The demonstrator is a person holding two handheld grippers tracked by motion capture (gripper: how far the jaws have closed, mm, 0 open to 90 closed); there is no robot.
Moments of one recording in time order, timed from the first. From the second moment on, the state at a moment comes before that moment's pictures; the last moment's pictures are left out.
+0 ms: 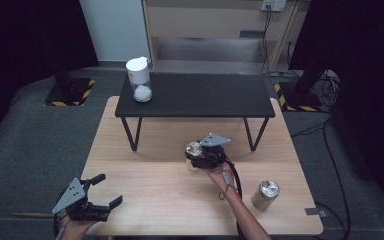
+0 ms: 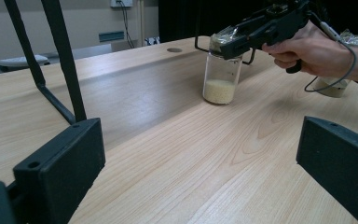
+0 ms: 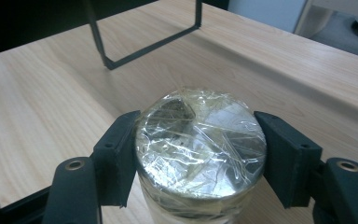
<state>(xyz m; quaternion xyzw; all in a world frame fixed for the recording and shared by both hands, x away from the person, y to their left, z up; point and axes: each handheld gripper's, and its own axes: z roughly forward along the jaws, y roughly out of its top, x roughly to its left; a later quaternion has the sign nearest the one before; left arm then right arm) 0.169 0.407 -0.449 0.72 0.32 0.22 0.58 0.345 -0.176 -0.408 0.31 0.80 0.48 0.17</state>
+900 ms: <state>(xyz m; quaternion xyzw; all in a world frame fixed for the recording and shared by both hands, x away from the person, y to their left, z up) 0.169 0.408 -0.449 0.72 0.32 0.22 0.58 0.353 -0.185 -0.302 0.18 0.85 0.48 0.10</state>
